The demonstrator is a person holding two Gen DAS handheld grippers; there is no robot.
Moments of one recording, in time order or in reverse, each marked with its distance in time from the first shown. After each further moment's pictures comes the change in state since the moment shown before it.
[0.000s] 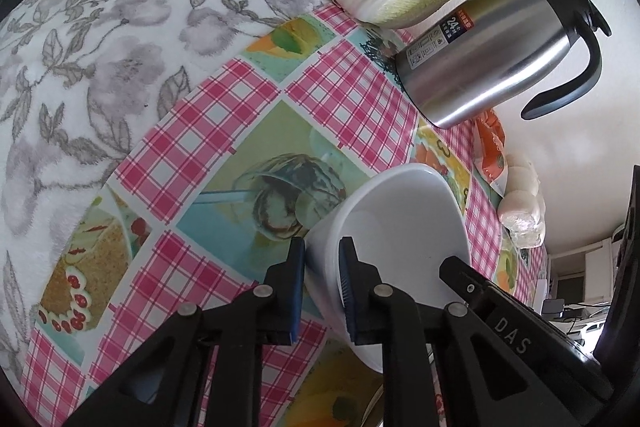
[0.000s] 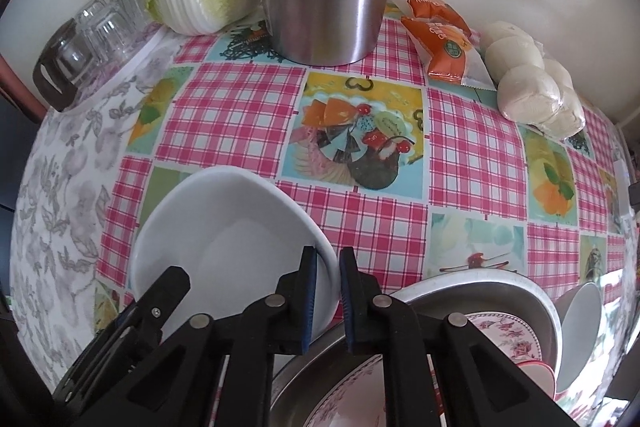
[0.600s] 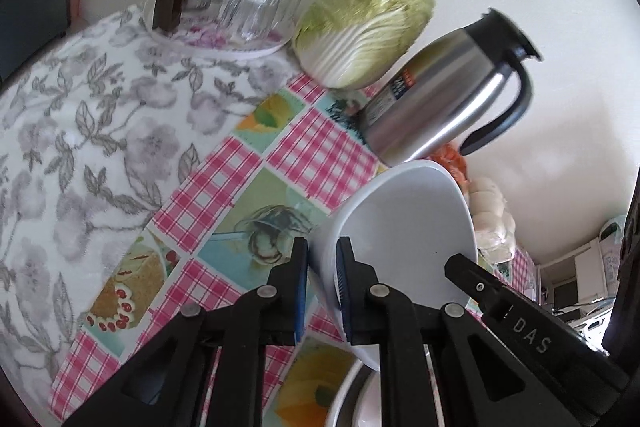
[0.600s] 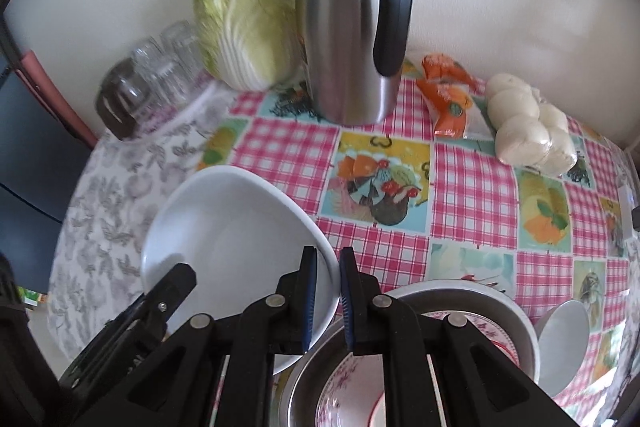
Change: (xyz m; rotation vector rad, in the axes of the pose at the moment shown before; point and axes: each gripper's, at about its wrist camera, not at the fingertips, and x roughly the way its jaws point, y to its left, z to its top) left arm -0.083 -0.028 -0.004 0.076 -0.173 -0.014; right arm -0.079 -0.003 -0.002 -0.030 -0.147 0.118
